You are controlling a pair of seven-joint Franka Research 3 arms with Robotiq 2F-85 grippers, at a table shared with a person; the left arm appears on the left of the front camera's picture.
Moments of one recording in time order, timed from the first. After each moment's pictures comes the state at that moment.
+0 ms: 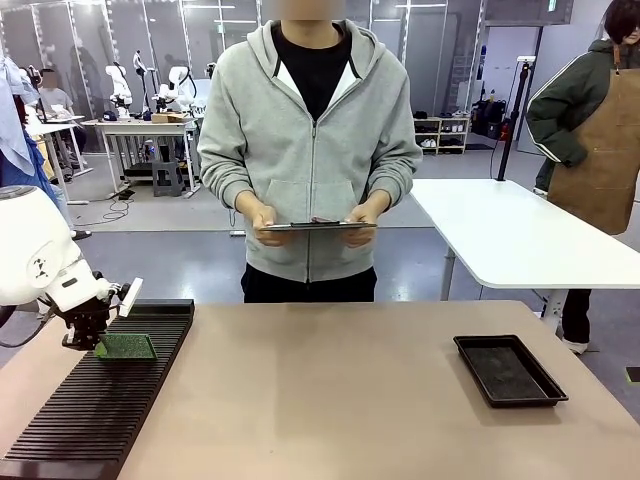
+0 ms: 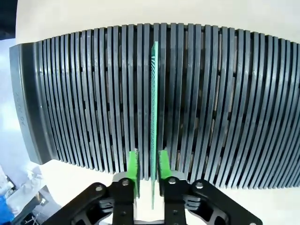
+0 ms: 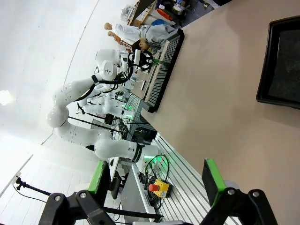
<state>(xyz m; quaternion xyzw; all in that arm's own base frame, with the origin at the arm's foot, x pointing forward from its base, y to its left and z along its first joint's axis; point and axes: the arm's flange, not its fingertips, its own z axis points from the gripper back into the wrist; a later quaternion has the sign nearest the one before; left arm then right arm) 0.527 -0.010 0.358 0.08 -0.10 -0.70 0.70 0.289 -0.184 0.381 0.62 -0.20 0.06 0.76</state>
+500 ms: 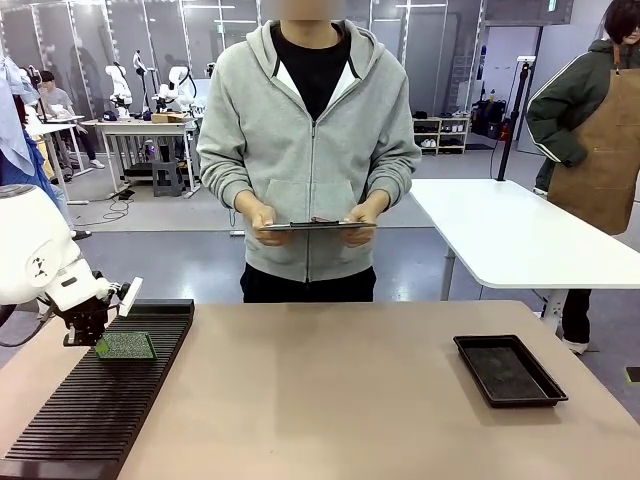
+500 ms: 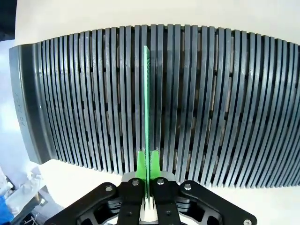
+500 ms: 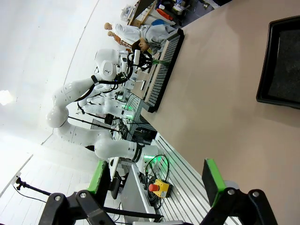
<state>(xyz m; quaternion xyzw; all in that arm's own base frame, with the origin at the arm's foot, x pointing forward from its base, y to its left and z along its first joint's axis) 0.525 -0.010 0.361 0.08 -0.10 -0.70 0.70 0.289 -0.184 0.381 0.62 -0.20 0.06 0.76</state>
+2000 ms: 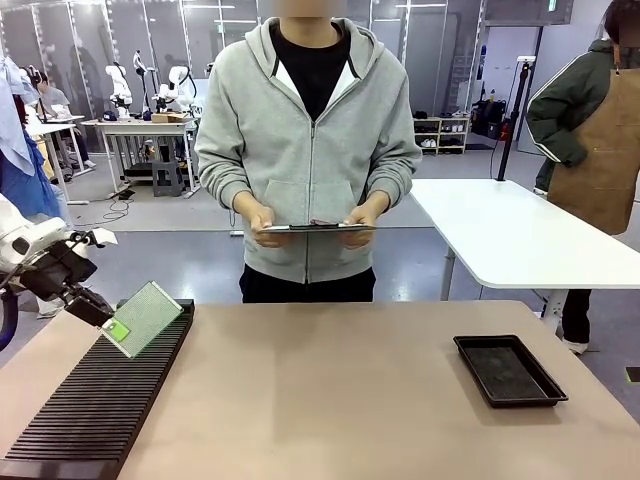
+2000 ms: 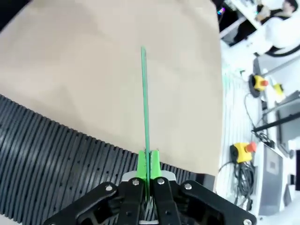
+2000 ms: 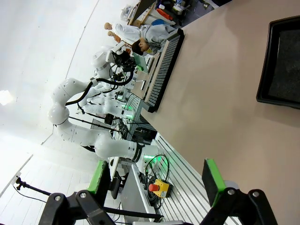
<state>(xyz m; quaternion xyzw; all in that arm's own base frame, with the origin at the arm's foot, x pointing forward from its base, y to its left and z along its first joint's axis) 0.514 0.012 0.402 -0.36 -0.15 -0.49 0.78 0.289 -0.184 0.381 0.62 -0.20 0.06 0.76</state>
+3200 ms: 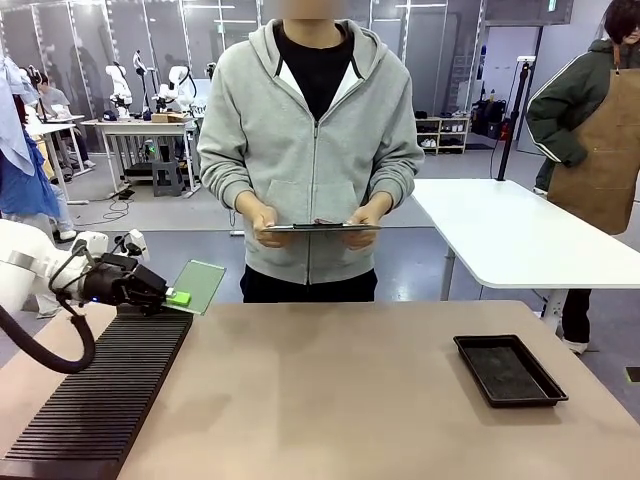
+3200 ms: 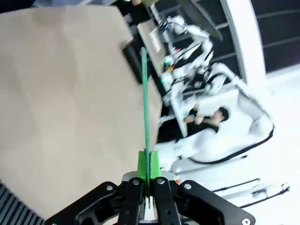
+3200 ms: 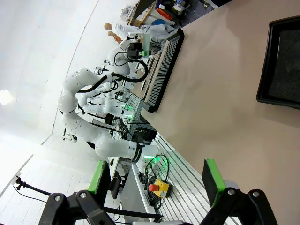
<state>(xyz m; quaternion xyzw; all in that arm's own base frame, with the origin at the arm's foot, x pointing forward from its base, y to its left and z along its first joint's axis) 0.571 -0.039 0.338 -0.63 -0.10 -0.19 0.75 0.289 -0.184 0.381 0.62 -0.20 0.06 0.76</state>
